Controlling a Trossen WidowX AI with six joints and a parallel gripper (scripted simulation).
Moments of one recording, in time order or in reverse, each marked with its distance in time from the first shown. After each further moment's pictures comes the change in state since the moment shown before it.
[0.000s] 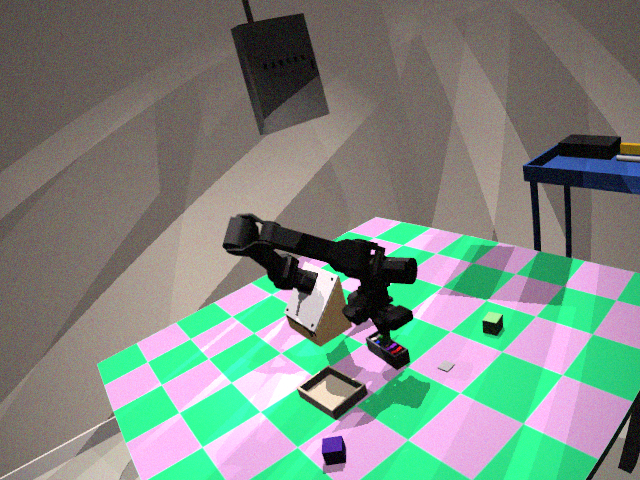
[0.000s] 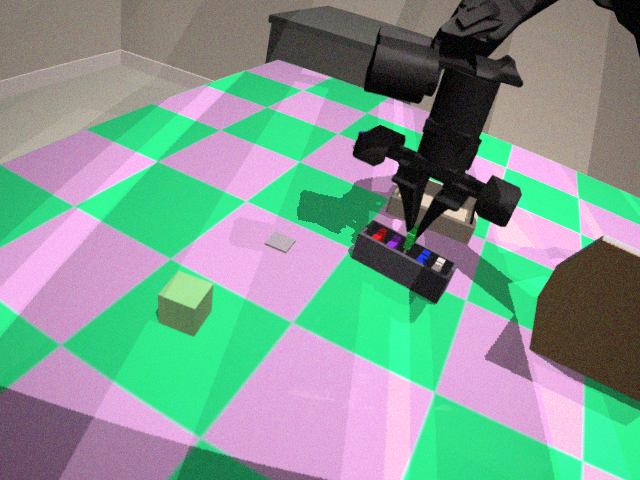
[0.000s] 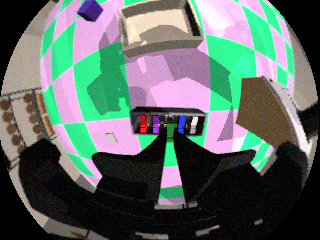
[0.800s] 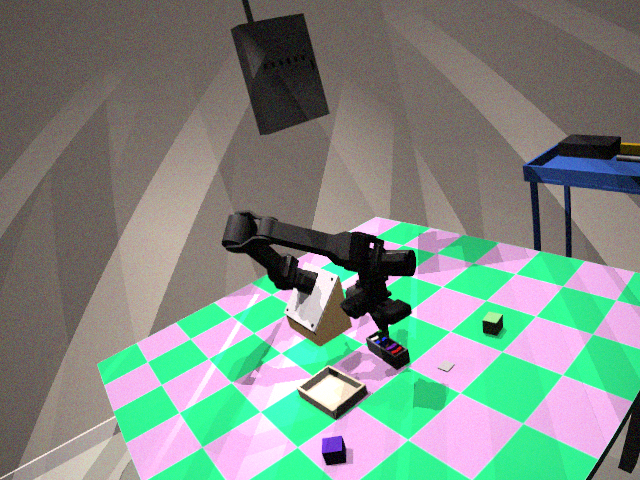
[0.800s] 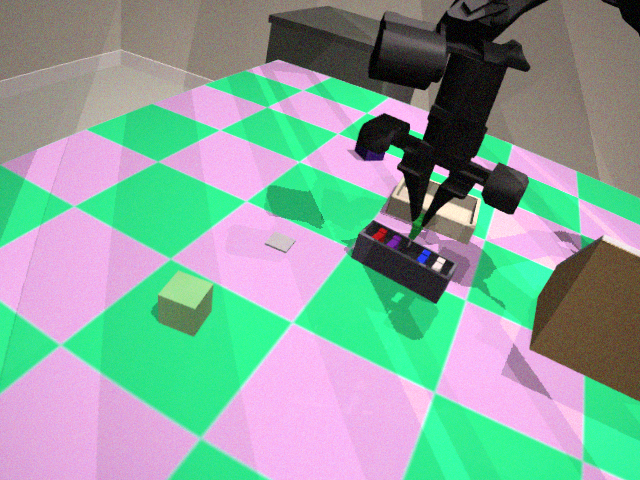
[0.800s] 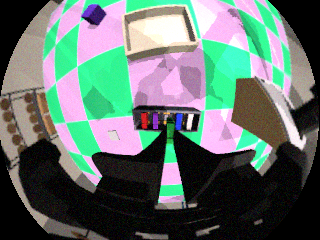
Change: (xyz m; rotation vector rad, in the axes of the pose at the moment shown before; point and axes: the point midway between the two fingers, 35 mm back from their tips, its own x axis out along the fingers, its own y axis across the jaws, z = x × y) arm -0.016 -0.001 0.000 -0.002 -0.002 -0.003
